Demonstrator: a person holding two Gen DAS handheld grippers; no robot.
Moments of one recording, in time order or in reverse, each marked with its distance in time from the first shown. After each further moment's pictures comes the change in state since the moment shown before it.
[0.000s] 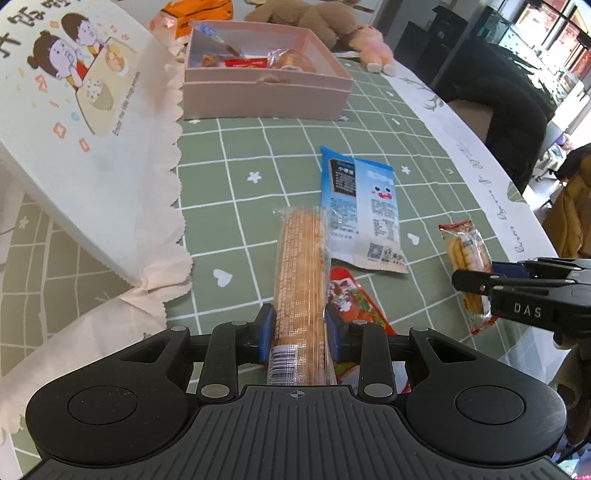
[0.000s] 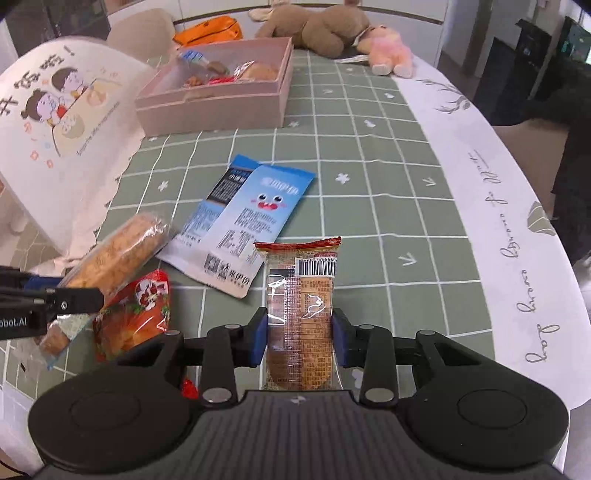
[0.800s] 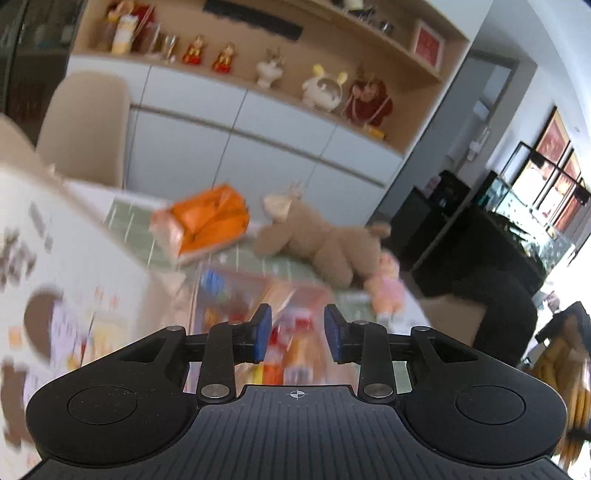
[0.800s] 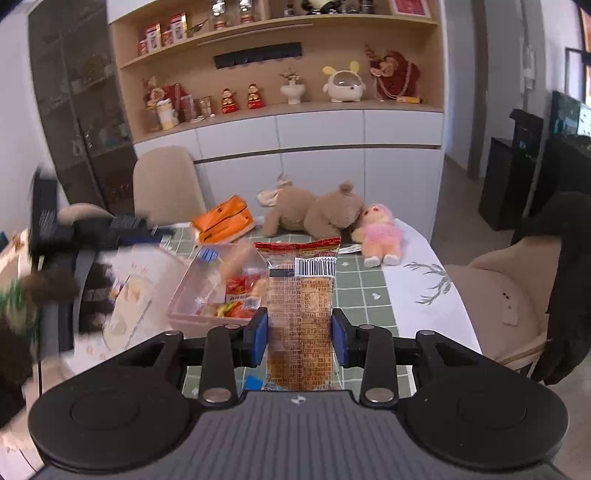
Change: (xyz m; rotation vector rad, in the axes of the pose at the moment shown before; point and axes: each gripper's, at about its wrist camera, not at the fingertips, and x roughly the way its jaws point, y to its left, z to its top) left arm -0.024 0.062 0.210 -0.182 -0.446 -0.082; right arm -0.120 -0.040 0.130 0.018 -0.395 0.075
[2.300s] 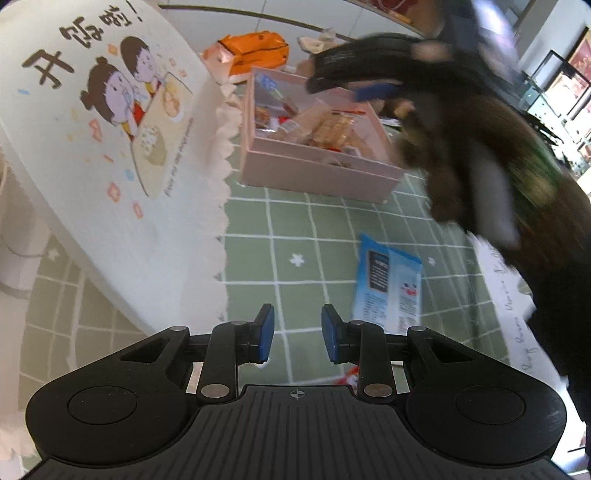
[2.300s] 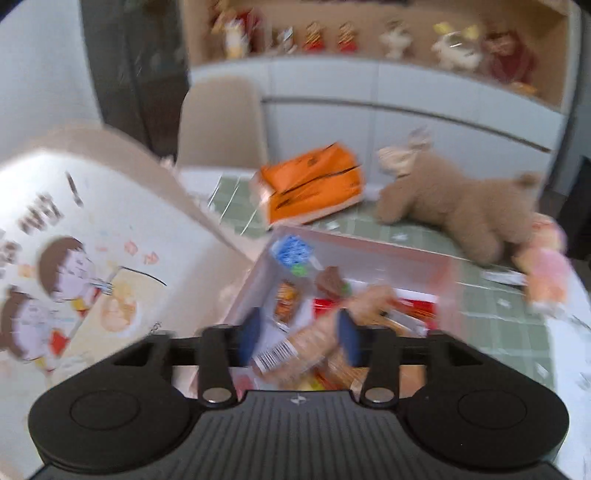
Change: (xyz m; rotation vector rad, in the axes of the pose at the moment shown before) left arm -0.066 0.010 -0.153 0.012 0.325 0.102; right arm 0.228 0.119 0.004 -0.180 0.108 0.143
